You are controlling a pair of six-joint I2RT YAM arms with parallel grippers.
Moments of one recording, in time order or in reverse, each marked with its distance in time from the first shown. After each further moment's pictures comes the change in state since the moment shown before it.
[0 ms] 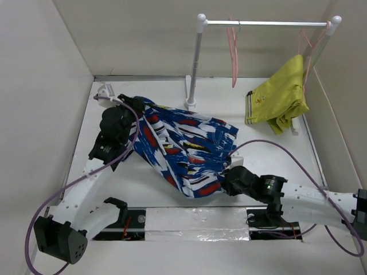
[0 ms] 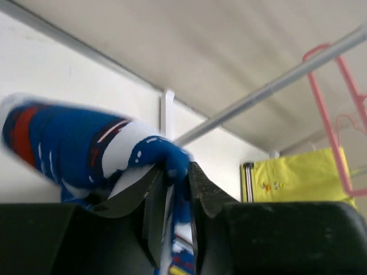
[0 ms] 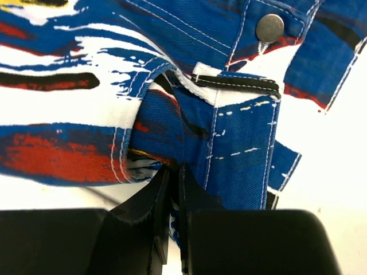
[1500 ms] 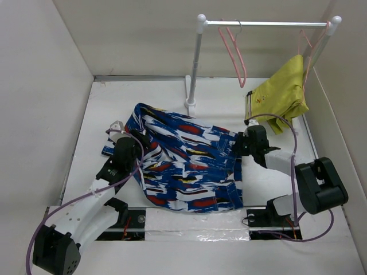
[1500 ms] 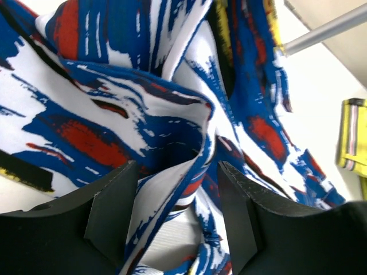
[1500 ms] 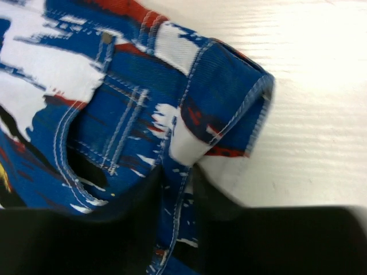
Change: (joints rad) left arm -0.079 -0.169 -0.390 -0.142 -0.106 -0.065; right arm -0.843 0.552 0.082 0.614 -0.428 -0.336
